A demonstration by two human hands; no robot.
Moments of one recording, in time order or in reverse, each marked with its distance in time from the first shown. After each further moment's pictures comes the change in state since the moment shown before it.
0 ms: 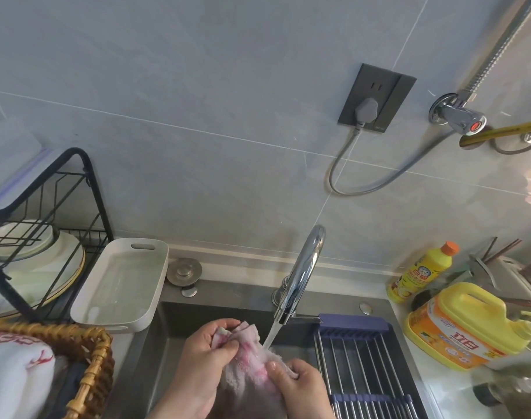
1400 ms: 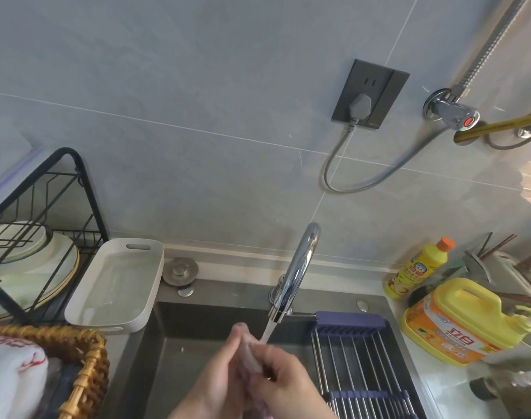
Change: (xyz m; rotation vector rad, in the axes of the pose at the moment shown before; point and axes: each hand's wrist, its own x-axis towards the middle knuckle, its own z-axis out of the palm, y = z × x) left_hand -0.013 -0.018 0.026 -0.544 -0.276 -0.559; right_hand -0.021 -0.039 0.012 -0.030 -0.447 -0.213
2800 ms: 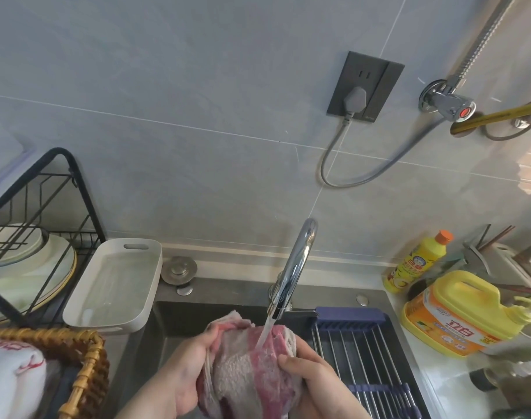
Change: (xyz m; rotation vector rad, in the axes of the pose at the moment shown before) left_hand 0.002 0.048 -0.031 0.589 0.215 0.083; right_hand -0.015 0.000 -0.039 0.792 -0.070 0.143
